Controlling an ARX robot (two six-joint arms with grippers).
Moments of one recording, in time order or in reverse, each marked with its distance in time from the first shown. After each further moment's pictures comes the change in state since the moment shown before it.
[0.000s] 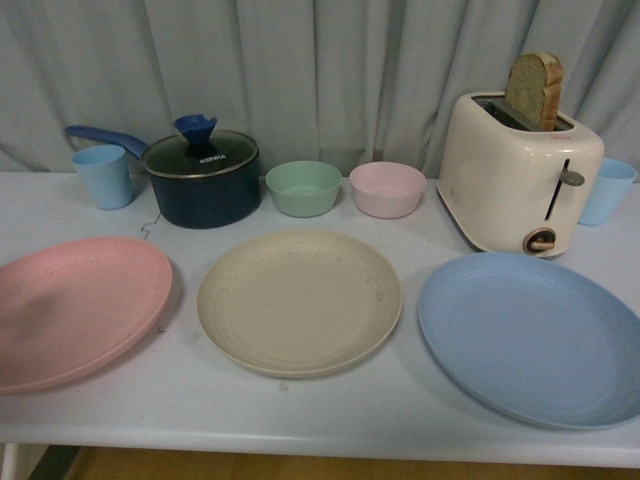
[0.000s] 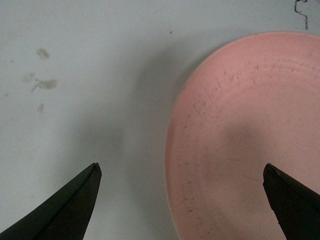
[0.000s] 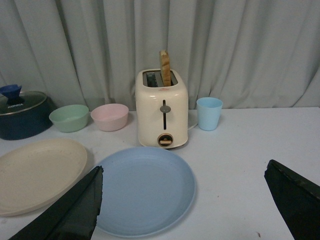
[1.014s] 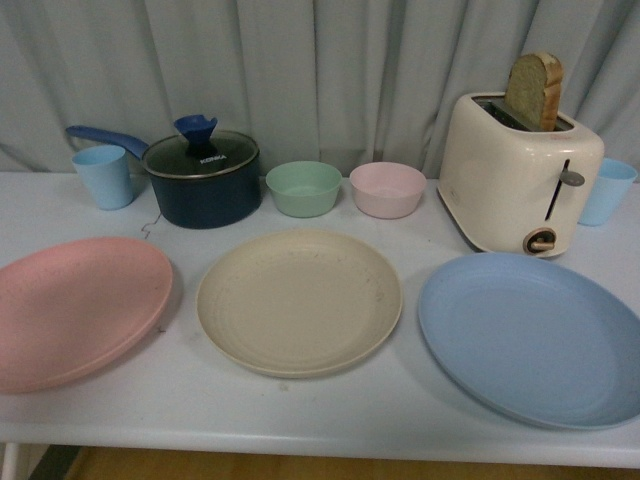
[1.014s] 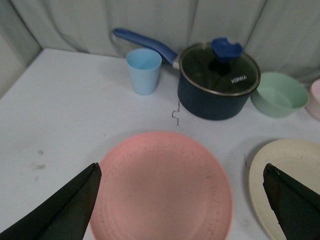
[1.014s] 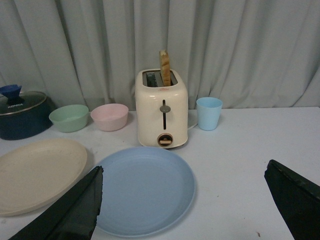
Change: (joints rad) left arm -0.285 -0.650 -0.237 -0.034 -0.183 -0.122; right arm 0.000 0.000 0.000 0.000 0.000 0.000
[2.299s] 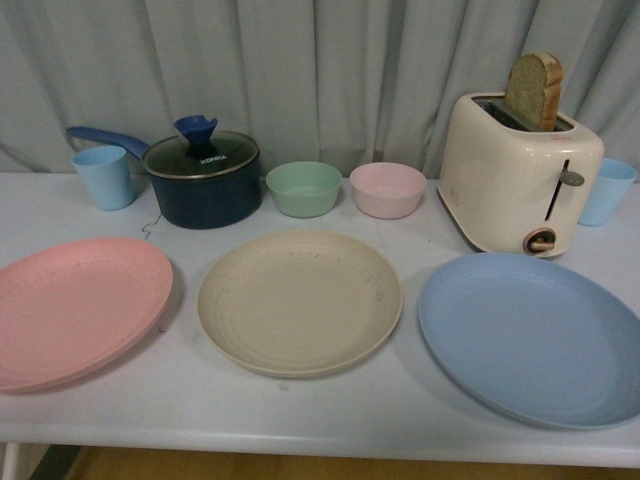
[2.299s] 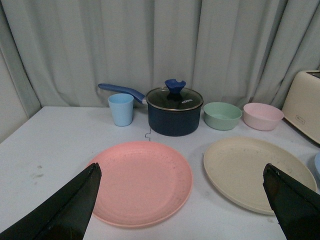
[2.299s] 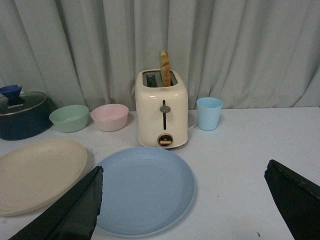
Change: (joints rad) left arm -0.128 -1.334 -0.679 -0.269 -0.030 0.031; right arm 0.000 0.000 0.000 0.000 0.000 0.000
